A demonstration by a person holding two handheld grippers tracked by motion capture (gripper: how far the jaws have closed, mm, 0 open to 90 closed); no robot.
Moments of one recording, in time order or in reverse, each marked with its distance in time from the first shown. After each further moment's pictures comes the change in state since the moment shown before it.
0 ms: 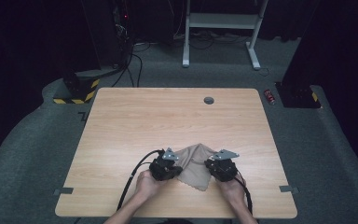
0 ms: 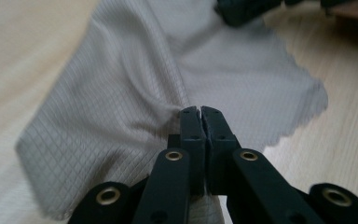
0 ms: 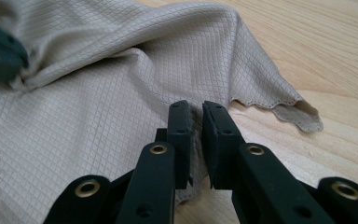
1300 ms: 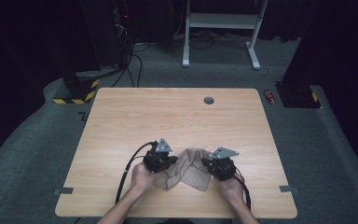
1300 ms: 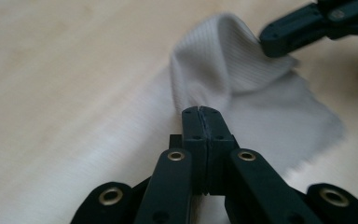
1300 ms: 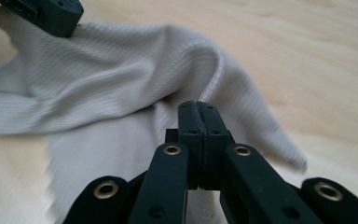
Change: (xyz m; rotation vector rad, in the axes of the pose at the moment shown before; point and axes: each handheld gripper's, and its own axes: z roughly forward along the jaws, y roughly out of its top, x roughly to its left) left arm 0.012 0.014 -0.032 -0.084 0.090 0.006; right arm 0.012 0.016 -0.017 -0.049 0.072 -0.055
